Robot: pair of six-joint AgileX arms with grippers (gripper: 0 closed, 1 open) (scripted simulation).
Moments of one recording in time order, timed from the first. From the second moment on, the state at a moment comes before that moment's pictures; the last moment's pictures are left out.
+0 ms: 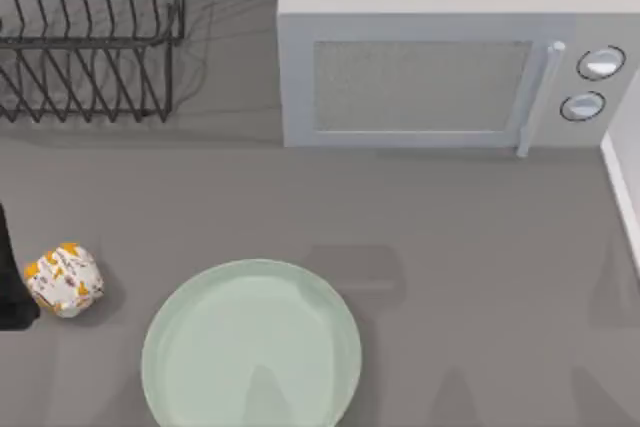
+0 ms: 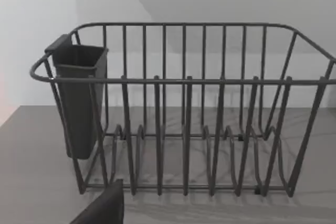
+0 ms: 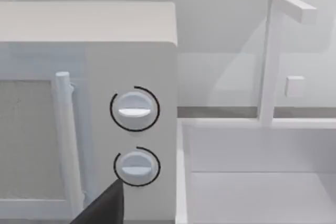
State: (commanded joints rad) left arm 0.00 0.00 0.00 0.00 0.00 0.00; right arm 0.00 0.00 0.00 0.00 0.00 0.00
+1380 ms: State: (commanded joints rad) left arm -0.10 1.56 1.00 -0.87 0.00 0.64; right arm 0.00 0.00 0.00 0.00 0.00 0.00
